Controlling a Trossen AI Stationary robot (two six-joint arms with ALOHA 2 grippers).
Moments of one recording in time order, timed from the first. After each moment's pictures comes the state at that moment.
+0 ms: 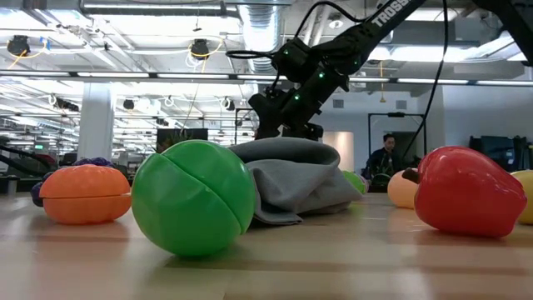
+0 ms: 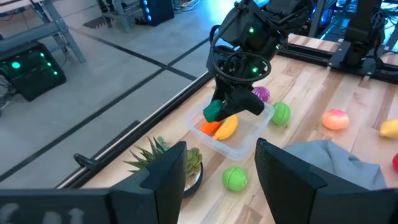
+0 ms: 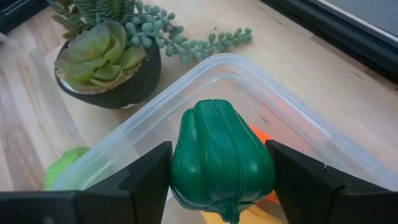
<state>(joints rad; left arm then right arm) -0.75 1.09 1.30 -1.57 -1.13 -1.28 -0.34 1.95 1.30 -0.13 0.05 0.31</state>
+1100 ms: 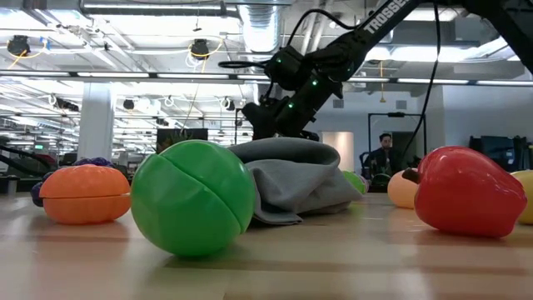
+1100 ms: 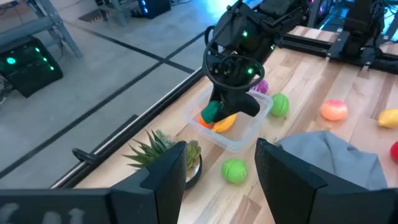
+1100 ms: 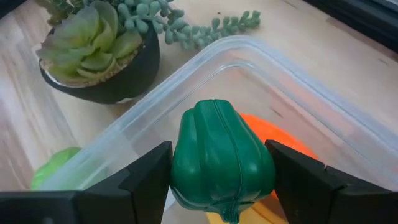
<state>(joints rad) -0.75 1.09 1.30 -1.57 -1.09 -1.27 -0.33 2.02 1.33 -0.13 0.05 0.33</state>
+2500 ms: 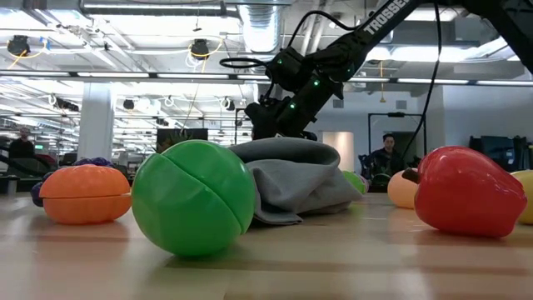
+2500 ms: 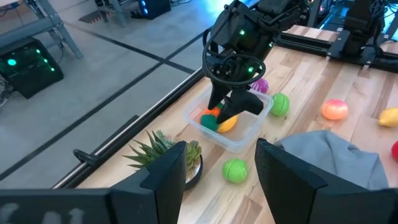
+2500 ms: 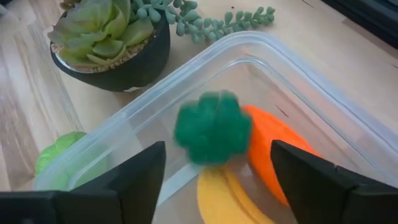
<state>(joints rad) -0.75 1.09 1.30 -1.57 -1.10 -1.26 -0.34 2.02 1.33 -0.14 -0.01 0.26</state>
